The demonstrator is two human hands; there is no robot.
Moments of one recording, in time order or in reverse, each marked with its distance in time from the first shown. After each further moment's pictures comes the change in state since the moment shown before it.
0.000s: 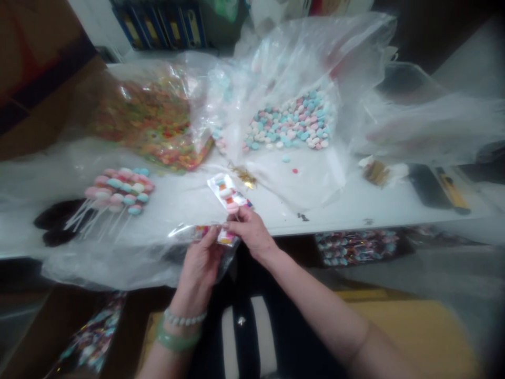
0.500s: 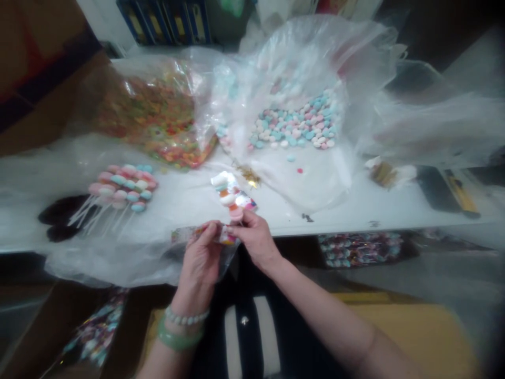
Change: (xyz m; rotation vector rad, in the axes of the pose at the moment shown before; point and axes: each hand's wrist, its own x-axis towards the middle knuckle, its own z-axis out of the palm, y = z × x) left_hand 0.001 0.006 0.000 -0.119 0.038 0.094; right_hand -0.011 0.003 0.008 0.055 0.046 -0.084
